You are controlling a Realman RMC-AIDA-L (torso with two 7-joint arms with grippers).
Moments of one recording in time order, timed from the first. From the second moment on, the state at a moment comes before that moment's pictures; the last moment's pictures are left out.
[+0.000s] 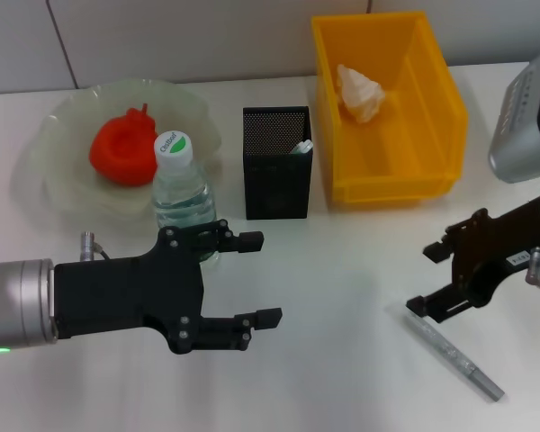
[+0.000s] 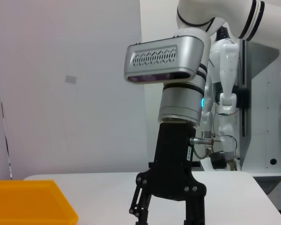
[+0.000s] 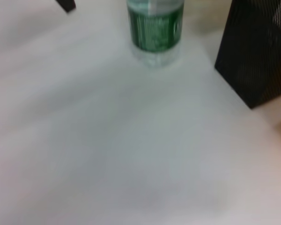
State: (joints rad) left arm -0.37 -2.04 1.36 0.81 1.45 1.56 -1.10; right arm 0.37 2.08 -1.29 -1.58 -2.46 -1.68 2.20
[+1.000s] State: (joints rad) left arm -0.36 -2.05 1.37 0.81 1.45 1.56 -1.10; right arm 0.44 2.08 -1.36 -1.63 -2.59 -1.81 2.42
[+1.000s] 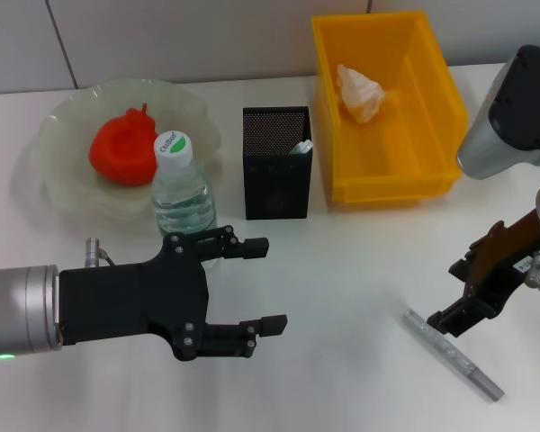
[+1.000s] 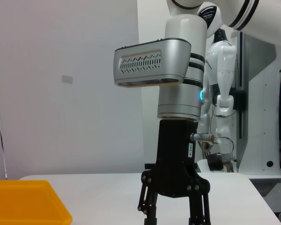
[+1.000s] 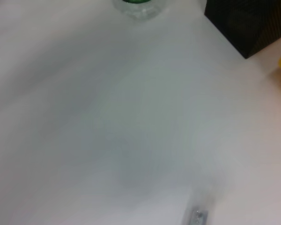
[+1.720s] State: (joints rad) left arm -0.36 -2.05 1.37 0.81 1.45 1.56 -1.10; right arm 0.45 2.08 -1.38 -1.60 -2.60 -1.81 2.47
